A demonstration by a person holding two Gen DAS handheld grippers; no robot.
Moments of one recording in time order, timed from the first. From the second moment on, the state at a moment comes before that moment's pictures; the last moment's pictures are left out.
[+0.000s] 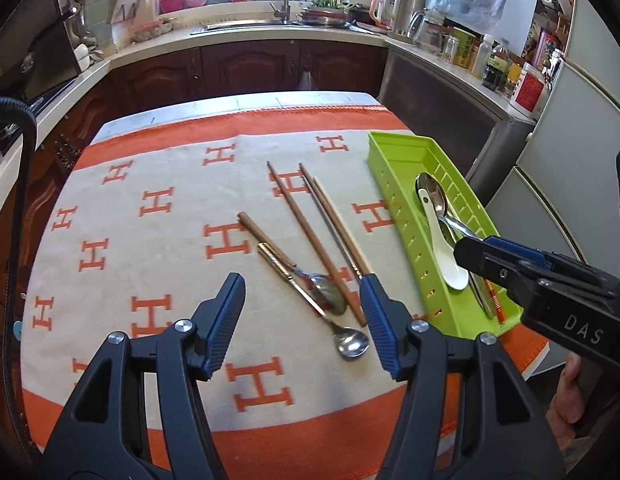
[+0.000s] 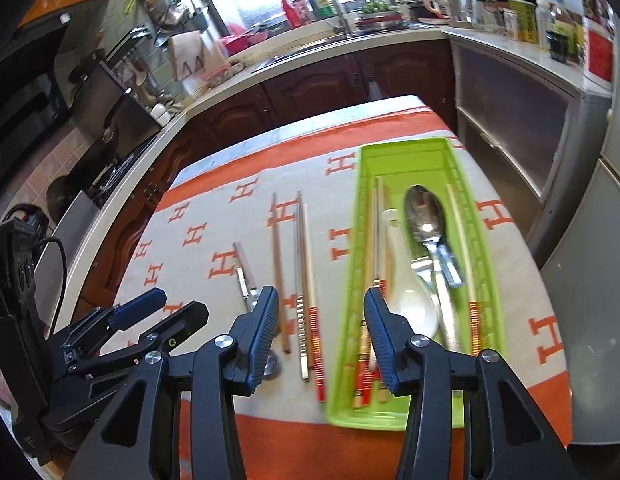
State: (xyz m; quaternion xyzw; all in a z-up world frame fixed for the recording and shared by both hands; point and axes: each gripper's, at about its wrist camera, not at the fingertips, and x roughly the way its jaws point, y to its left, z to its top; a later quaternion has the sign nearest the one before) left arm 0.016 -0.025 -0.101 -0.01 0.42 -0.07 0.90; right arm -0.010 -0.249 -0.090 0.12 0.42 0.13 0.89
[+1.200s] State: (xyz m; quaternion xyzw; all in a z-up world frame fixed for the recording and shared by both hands) left arm 0.061 0.074 -0.183 -0.10 0.50 -0.06 0.86; right arm 0.087 -0.096 -0.178 -0.15 0.51 0.22 0.82
